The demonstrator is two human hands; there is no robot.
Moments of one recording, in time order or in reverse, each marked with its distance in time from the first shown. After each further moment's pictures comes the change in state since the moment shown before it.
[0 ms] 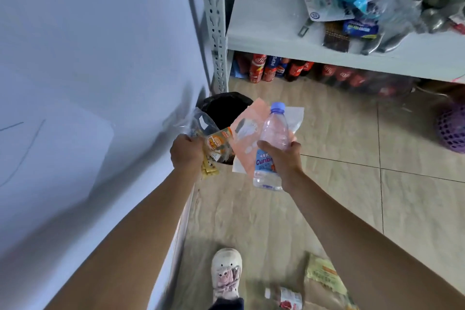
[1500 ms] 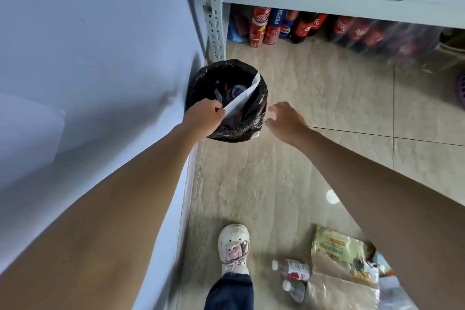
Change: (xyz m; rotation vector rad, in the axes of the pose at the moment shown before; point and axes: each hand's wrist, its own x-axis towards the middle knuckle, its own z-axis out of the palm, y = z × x) left_hand 0.043 0.016 0.035 0.618 -0.481 0.564; right_hand 0.086 0.008 0.019 -1.120 -0.147 -0.375
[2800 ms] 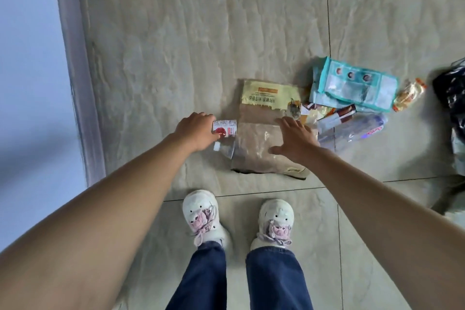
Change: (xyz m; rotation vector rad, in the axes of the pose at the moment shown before) left_hand -0.289 0.072 0.449 0.426 -0.407 0.154; right_hand -0.355 0.428 0.245 -0.139 -0.233 0.115
